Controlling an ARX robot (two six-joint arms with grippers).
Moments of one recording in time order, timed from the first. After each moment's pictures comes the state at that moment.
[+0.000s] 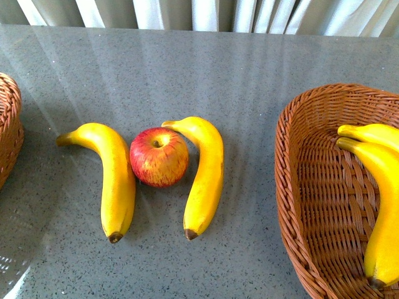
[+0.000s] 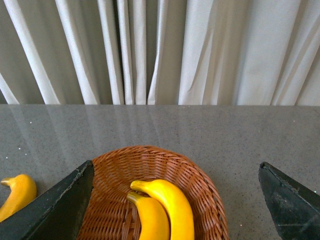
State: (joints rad) left arm -0.44 1.36 0.77 -0.53 -0.58 -1.30; right arm 0.00 0.00 0.02 0.00 0.00 0.00
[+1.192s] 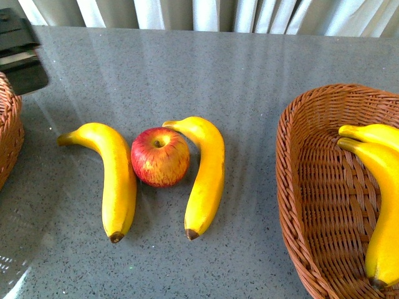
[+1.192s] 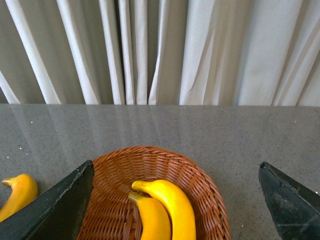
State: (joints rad) left arm -0.38 1.52 0.73 -0.05 -0.47 -0.61; right arm 0.00 0.00 0.02 0.00 0.00 0.00
